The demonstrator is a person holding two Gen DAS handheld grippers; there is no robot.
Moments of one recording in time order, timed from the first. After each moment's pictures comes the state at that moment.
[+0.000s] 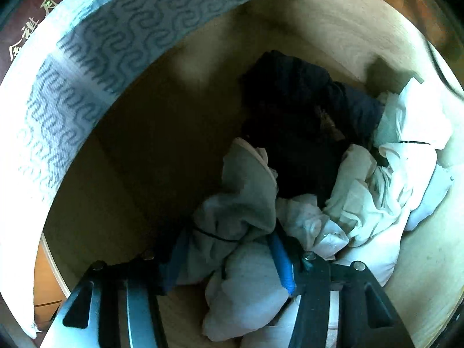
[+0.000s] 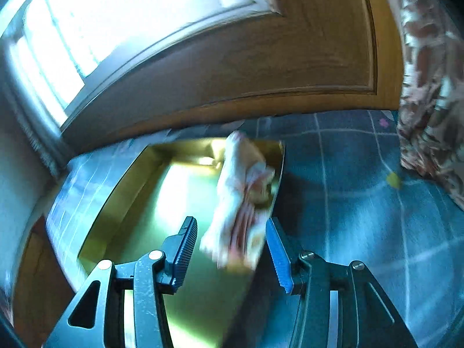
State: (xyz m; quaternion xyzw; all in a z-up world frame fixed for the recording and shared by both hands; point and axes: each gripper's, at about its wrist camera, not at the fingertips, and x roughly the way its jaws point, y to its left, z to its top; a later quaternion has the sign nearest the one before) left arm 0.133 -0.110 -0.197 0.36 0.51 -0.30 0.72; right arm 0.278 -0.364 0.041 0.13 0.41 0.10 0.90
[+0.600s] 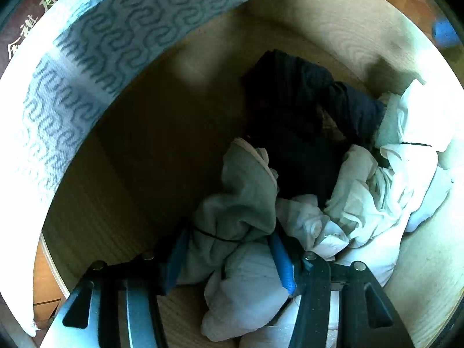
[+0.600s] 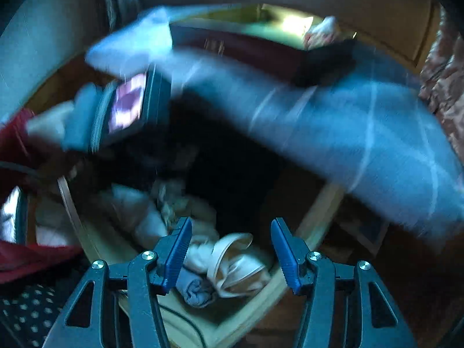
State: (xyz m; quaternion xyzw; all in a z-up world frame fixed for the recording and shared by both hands) left arm 0.136 -0.111 -0.200 0.36 0.52 -0.29 0.72; right arm 0.029 -0.296 -0.063 -0.11 0.51 0.21 0.82
